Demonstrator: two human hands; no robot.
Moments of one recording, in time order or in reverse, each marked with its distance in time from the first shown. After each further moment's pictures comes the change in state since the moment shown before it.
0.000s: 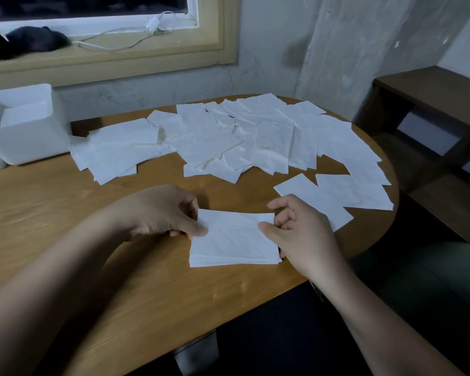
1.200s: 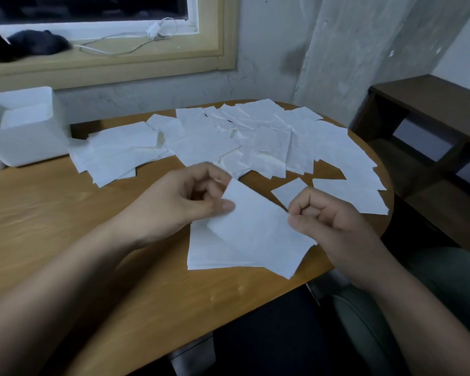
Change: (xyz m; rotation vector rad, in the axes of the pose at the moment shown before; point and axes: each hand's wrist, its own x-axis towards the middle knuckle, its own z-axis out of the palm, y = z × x) left_hand -0.018 0.028 0.022 -0.362 0.215 0.537; right_hand -0.018 -0.042 -0.071 0.184 -0.267 -0.109
